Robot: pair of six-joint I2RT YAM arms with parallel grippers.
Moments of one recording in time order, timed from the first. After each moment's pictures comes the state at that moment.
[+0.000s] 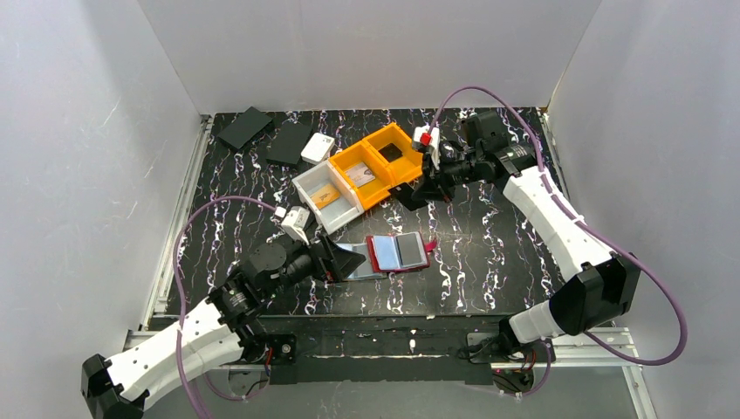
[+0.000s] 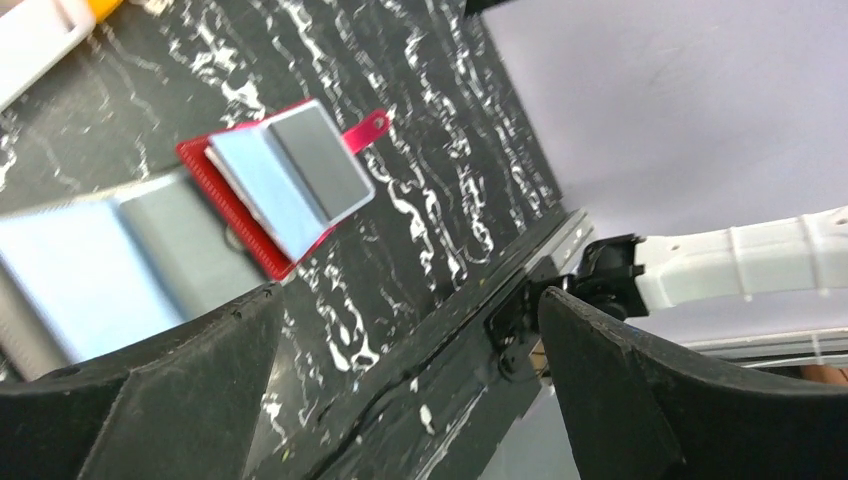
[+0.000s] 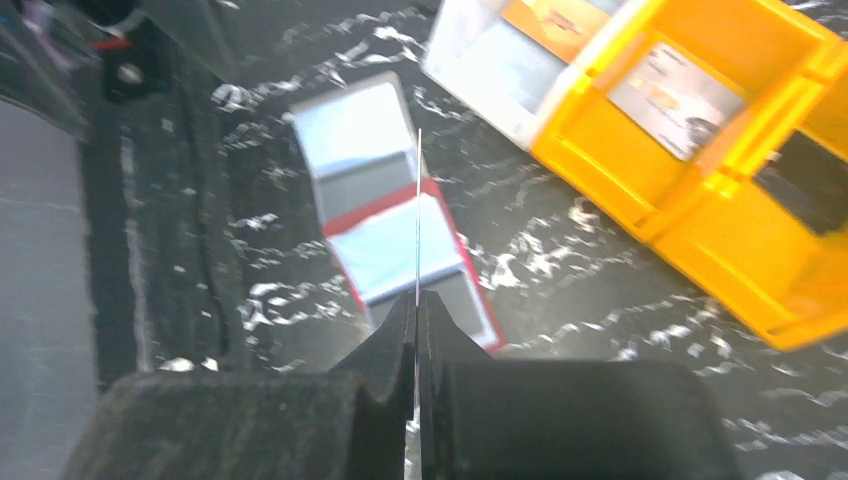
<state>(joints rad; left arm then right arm) -0.87 0.58 0.40 0.00 0.00 -0.79 0.42 1.43 1.42 -0.83 -0.89 -0.56</state>
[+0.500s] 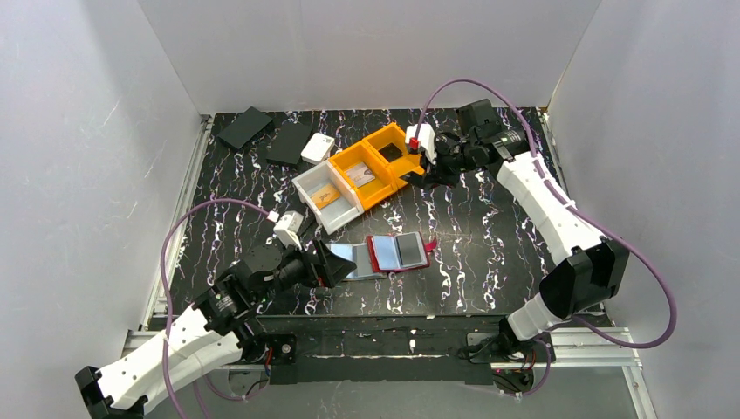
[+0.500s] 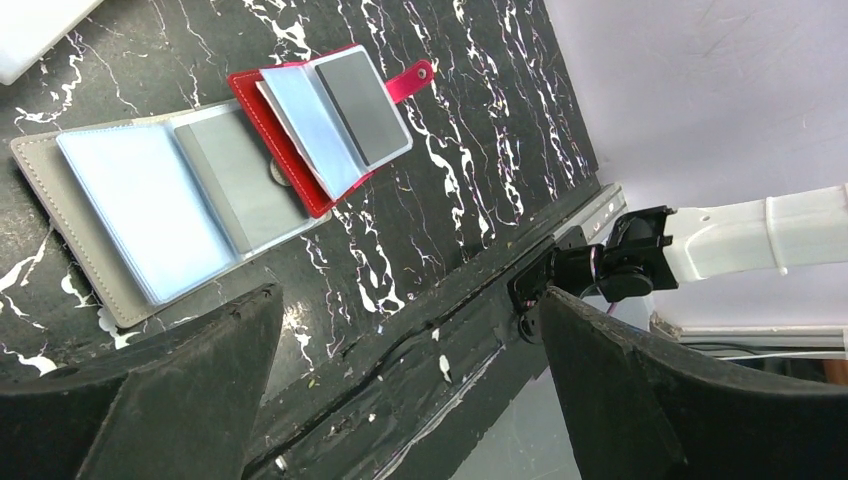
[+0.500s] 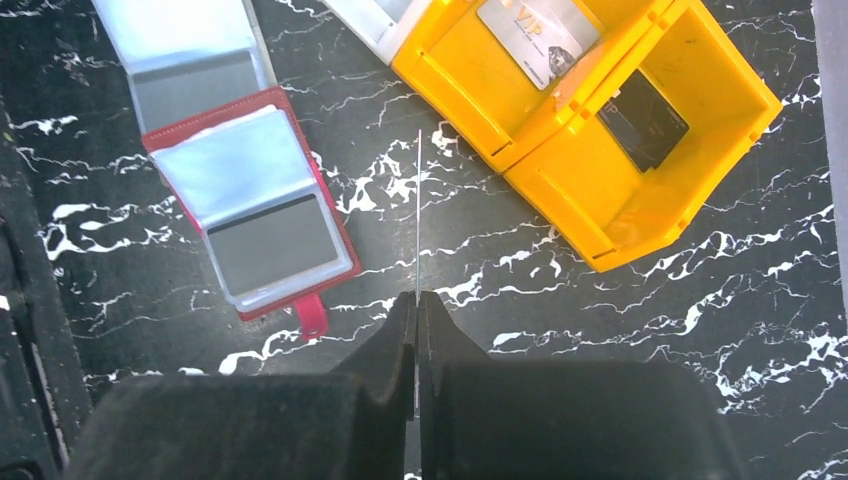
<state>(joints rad) -0.87 0.50 0.48 -0.33 -0.02 -0.80 0.42 1.53 1.57 -0.95 -0.60 -0.86</state>
